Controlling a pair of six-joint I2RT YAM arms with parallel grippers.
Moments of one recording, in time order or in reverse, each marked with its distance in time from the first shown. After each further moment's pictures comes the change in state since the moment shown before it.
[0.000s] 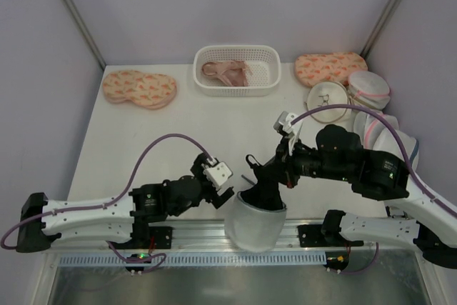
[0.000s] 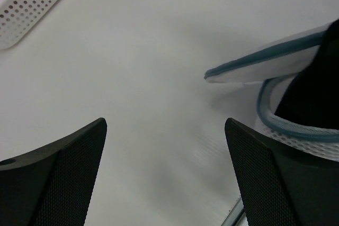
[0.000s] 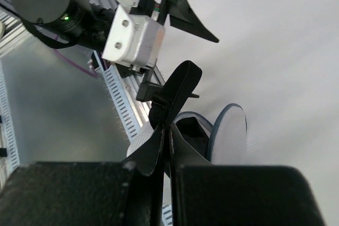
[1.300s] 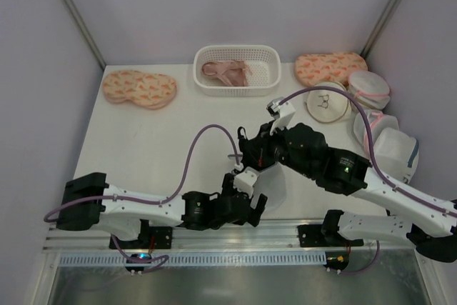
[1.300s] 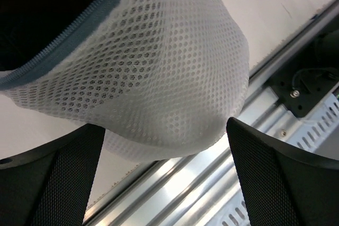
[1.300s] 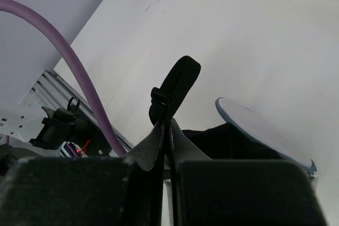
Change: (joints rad) left arm -0.174 0.467 0.183 0.010 -0.041 -0.715; right arm 0.000 0.108 -0.162 0.342 0.429 0.239
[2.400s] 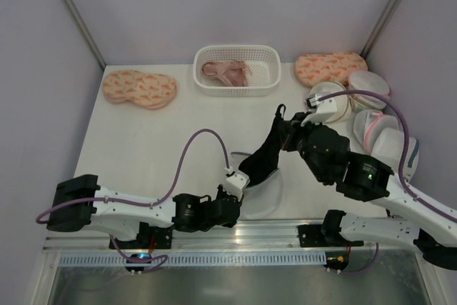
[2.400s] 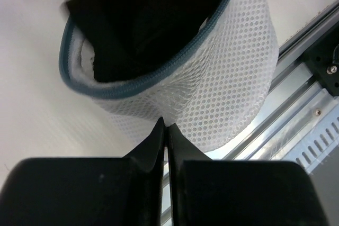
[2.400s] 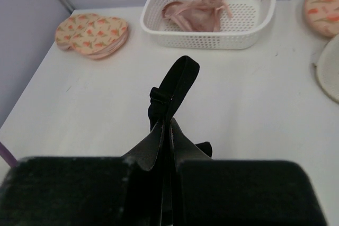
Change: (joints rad) left arm 0.000 -0.064 -0.099 -0.032 -0.021 -0.013; right arm -0.010 -0.104 0.000 -0.031 0.424 -0.033
